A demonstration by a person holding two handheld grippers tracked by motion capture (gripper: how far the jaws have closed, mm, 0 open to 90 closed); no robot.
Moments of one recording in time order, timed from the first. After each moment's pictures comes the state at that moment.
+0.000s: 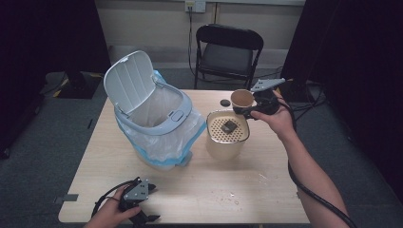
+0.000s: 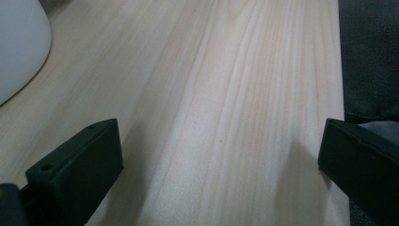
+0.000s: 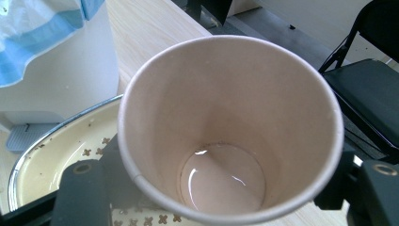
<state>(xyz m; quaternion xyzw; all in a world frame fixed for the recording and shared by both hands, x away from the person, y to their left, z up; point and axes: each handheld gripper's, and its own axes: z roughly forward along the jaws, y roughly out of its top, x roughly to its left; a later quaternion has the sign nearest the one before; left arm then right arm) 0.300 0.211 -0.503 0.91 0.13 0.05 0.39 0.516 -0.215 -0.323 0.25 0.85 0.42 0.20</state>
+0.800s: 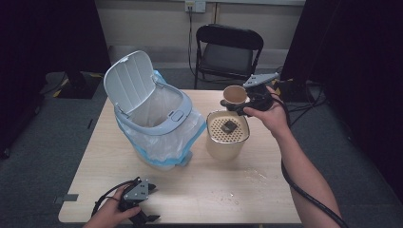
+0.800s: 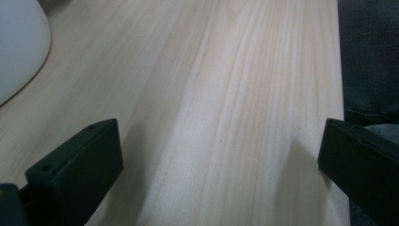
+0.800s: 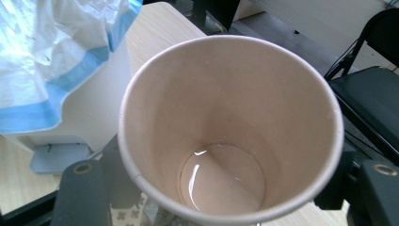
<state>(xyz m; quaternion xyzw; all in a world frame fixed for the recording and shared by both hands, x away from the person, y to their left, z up) 0.300 0.212 -0.503 0.91 0.13 0.05 0.39 0.510 -0.188 -0.303 0.25 0.85 0.42 0.20</state>
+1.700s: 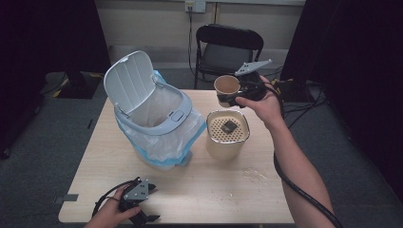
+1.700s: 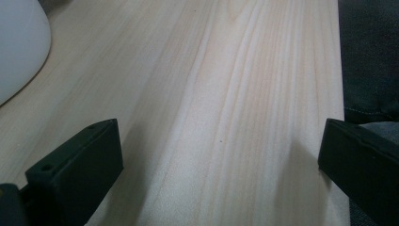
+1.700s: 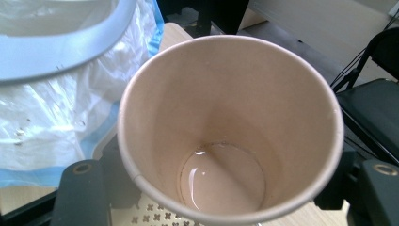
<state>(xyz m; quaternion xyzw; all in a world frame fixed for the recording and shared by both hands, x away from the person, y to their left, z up) 0.300 0.212 -0.503 0.91 0.13 0.05 0.39 0.511 -0.161 -0.266 0.25 0.85 0.43 0.19</state>
